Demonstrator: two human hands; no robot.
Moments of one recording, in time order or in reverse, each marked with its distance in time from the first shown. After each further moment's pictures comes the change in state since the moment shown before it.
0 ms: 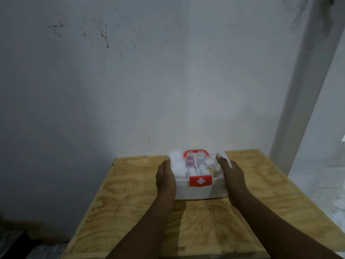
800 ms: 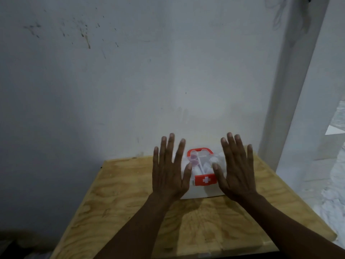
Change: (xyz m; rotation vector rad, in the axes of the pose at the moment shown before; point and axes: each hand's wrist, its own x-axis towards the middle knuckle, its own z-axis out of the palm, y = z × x) left_hand -0.014 0.005 0.017 1.057 0.006 1.292; right_hand 0.007 -0.004 -0.055 -0.951 0.193 -0.987
